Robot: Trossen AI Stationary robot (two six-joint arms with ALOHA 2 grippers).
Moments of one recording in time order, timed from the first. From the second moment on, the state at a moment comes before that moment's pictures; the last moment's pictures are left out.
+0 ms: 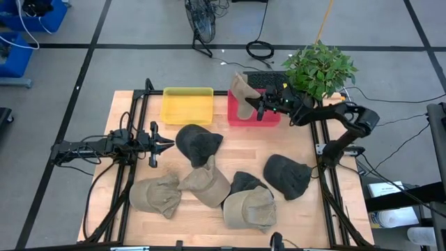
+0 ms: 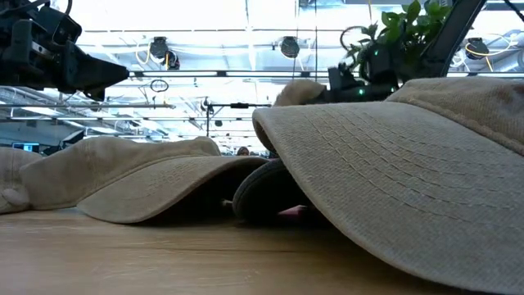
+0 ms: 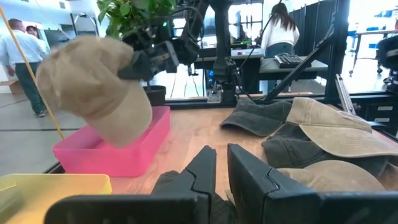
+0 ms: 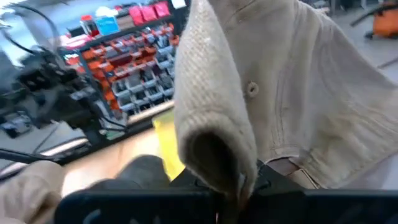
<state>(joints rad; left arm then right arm) 0.06 0.04 0.01 0.06 -0.01 0.07 -0.72 1.60 0.59 0.97 -0.42 0.27</state>
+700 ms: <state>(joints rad) 0.06 0.04 0.01 0.06 -0.01 0.07 -0.79 1.64 0.59 0.78 -0.47 0.06</state>
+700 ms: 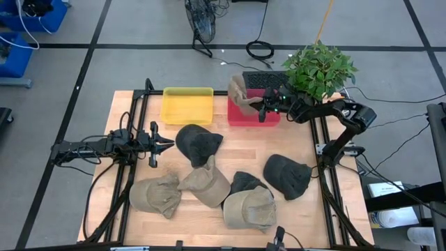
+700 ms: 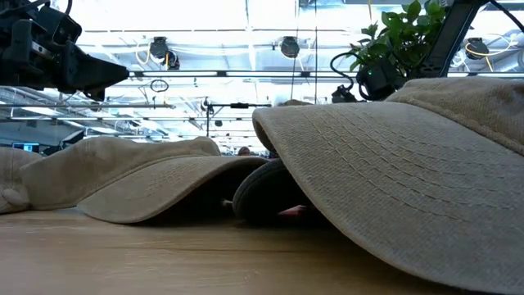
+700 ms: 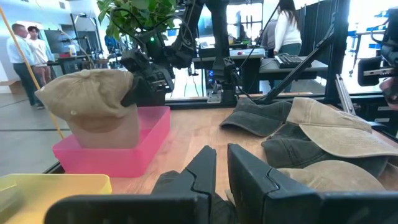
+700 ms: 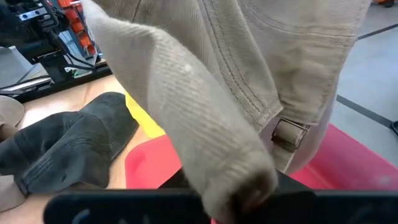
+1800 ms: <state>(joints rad) 0.06 0.04 0.01 0.06 -0.01 0.07 -0.77 1.41 0.58 0.46 -0.29 0.06</state>
